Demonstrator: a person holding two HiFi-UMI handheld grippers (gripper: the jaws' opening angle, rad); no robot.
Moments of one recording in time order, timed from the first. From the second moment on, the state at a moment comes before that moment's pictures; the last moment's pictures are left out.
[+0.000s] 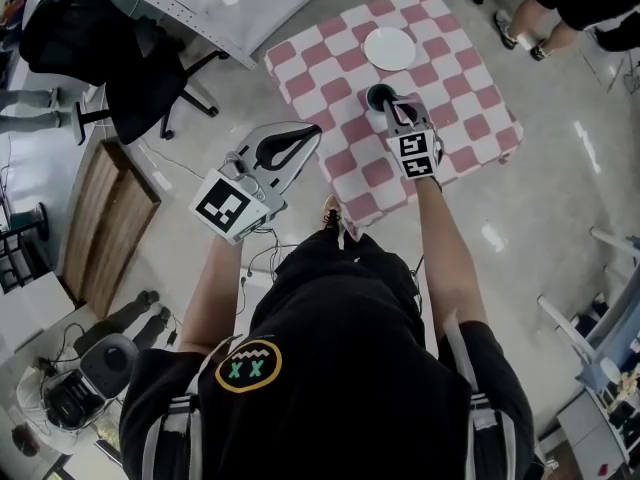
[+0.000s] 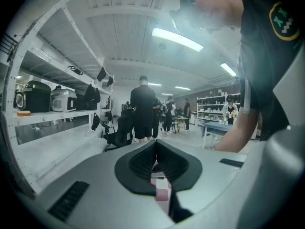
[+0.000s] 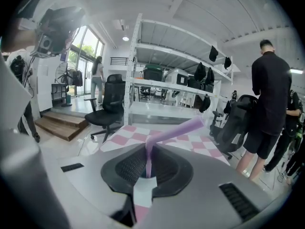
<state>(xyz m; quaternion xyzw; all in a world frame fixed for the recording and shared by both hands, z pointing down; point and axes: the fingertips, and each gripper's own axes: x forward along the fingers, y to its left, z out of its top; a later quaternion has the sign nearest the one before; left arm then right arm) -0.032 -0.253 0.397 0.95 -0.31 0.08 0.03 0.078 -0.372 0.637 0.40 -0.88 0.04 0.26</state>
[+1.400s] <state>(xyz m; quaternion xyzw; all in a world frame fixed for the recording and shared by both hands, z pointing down) -0.023 -0.239 0.390 0.94 -0.32 0.08 0.03 0.087 -0.367 0.640 0.41 -0.88 0.04 0.25</state>
